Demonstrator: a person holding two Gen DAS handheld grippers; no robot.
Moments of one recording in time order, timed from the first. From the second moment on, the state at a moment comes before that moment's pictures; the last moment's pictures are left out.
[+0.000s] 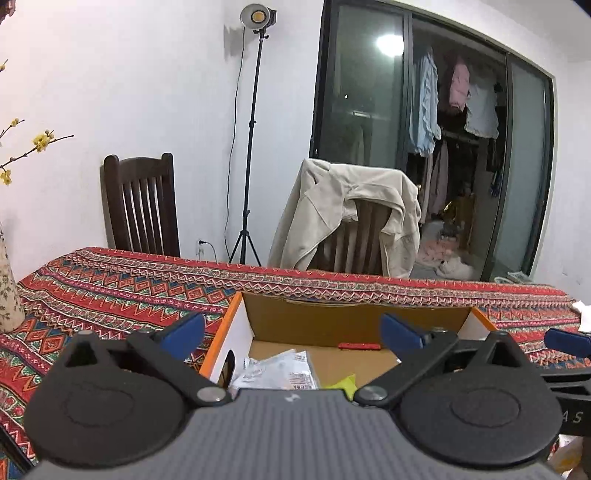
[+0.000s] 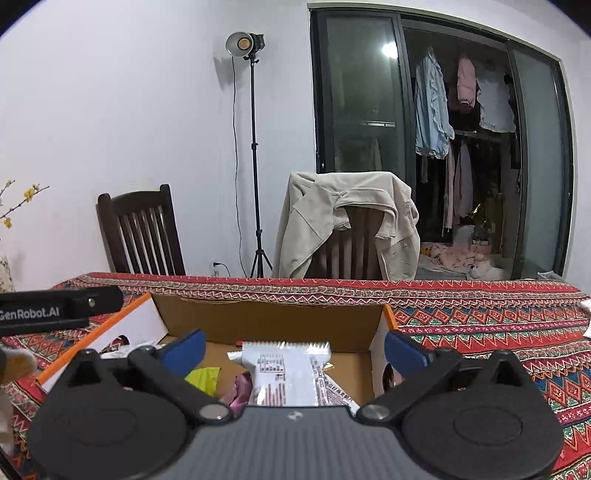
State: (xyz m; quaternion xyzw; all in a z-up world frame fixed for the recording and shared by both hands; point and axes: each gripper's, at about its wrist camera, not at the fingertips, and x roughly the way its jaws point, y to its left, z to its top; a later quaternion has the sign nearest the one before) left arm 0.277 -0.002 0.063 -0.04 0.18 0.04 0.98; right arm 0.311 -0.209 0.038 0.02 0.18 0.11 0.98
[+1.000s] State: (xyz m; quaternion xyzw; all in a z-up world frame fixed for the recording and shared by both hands) left arm 0.220 0.013 0.105 -0.07 0.17 0.02 0.98; right arm 0.250 -0.222 0.077 0.00 0.17 0.13 0.98
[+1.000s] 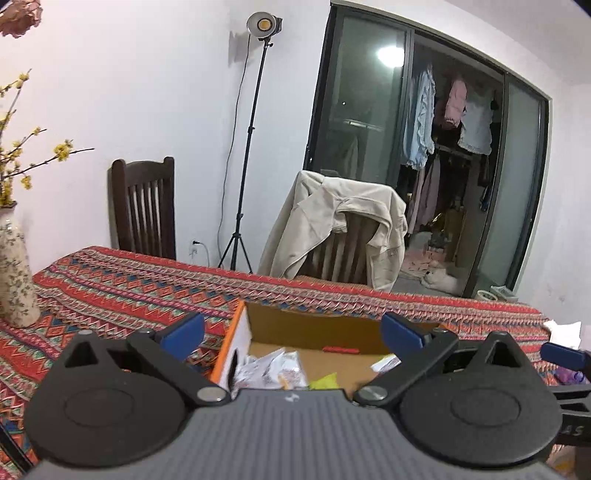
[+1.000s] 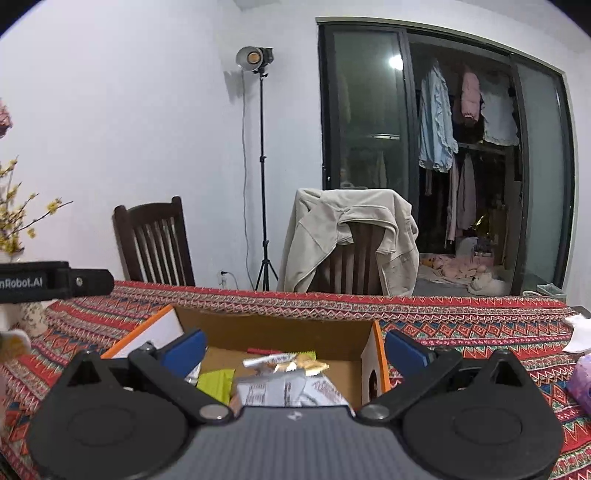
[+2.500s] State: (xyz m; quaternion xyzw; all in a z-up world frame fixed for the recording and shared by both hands) left arm 0.170 0.060 0.004 -0.09 0.26 0.04 0.96; right arm 0.240 -0.180 -0.035 -0.02 0.38 0.10 0.92
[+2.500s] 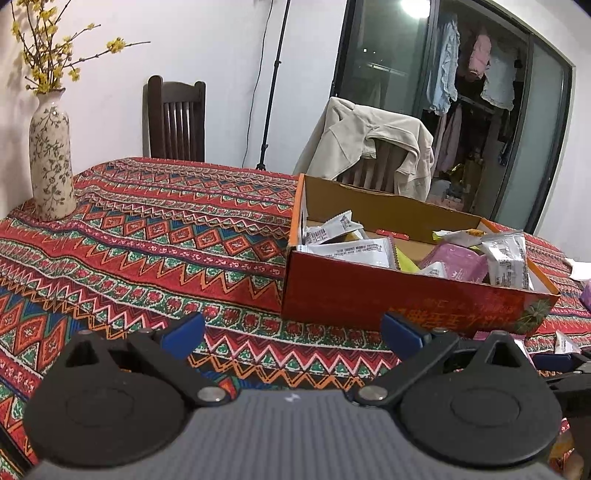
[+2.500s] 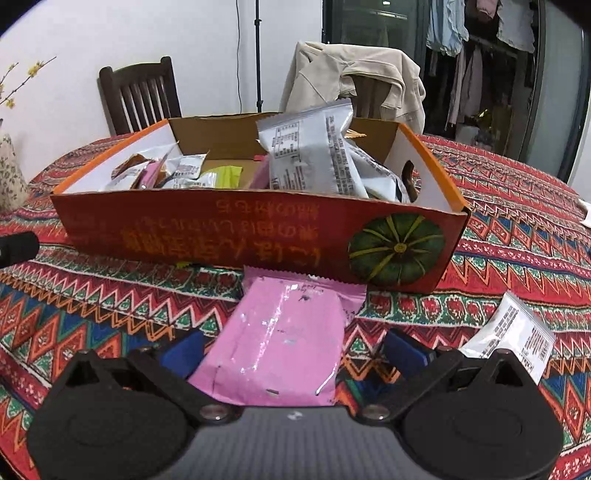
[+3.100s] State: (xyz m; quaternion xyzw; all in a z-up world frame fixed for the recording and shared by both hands) left arm 0.176 0.070 -0.003 -0.11 0.27 0.06 0.95; right arm 0.237 -0.182 -0.034 -0.02 0.36 0.11 0.93
